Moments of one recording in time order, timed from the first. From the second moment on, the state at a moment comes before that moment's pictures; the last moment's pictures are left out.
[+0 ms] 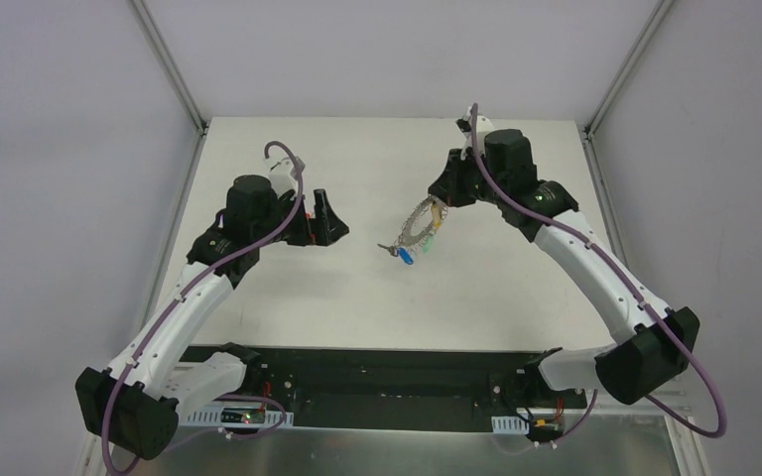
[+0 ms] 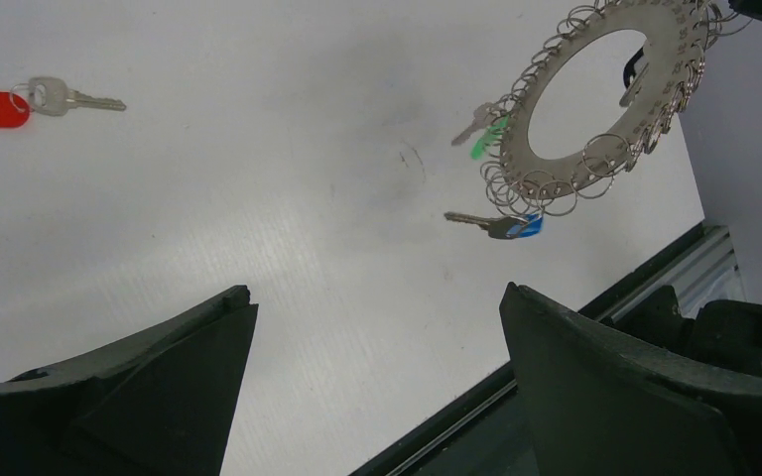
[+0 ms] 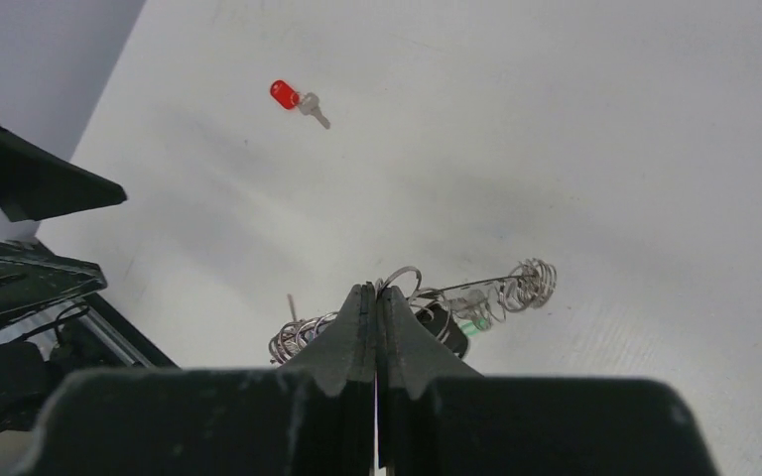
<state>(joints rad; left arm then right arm) -0.36 0.99 0.92 -0.43 0.29 -0.42 0.51 1.35 1.33 -0.50 -0.20 0.29</state>
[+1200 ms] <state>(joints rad) -0.41 0.89 0.64 0.13 0.64 -0.21 0.73 1.38 1.40 -0.45 -0.41 0.72</state>
